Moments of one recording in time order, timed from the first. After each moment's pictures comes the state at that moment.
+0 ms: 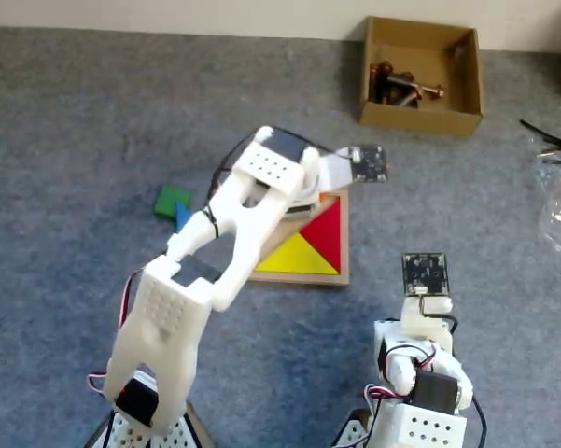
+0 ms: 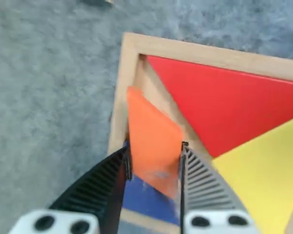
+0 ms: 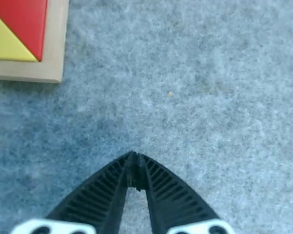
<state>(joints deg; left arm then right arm) 23.9 40.9 -29.8 72.7 -49.3 8.8 -104.6 95.7 73.2 15.6</state>
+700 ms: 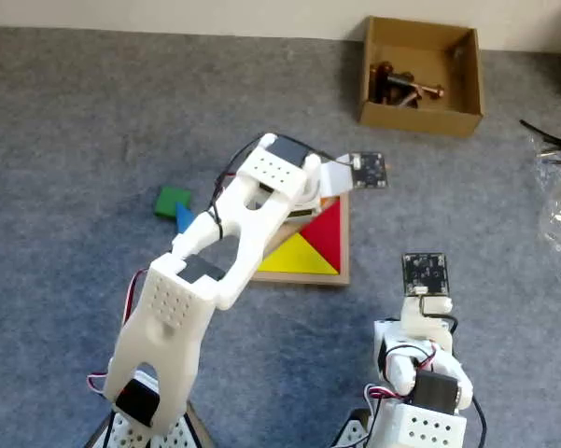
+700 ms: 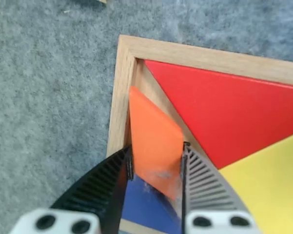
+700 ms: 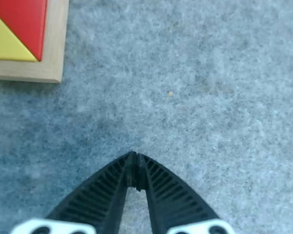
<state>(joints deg) 24.0 42.7 -29.9 71.0 -49.5 8.8 -104.6 95.7 73.2 15.6</state>
